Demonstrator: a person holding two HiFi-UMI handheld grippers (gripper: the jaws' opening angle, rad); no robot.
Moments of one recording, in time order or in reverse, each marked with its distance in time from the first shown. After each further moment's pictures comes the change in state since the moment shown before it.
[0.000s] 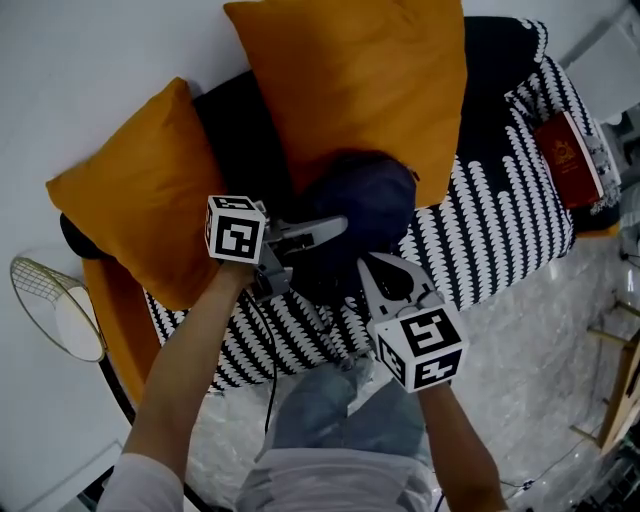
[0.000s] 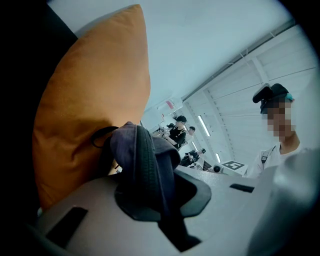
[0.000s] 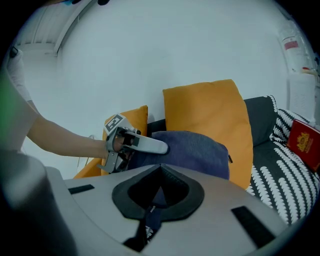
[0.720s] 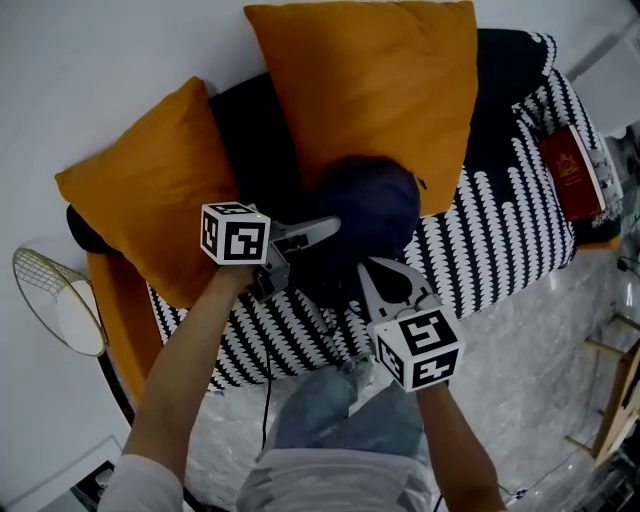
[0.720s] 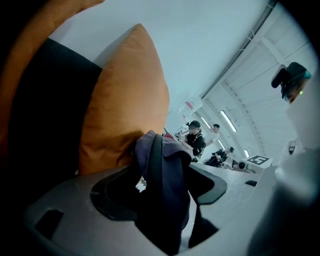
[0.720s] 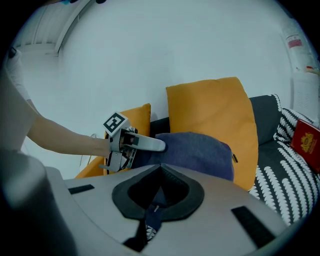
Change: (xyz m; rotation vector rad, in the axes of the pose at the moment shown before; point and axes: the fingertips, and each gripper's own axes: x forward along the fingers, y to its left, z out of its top) left arm -0.029 0.043 0.004 0.039 -0.030 0.314; right arm 0.005 0.002 -0.003 0.000 0.022 0.030
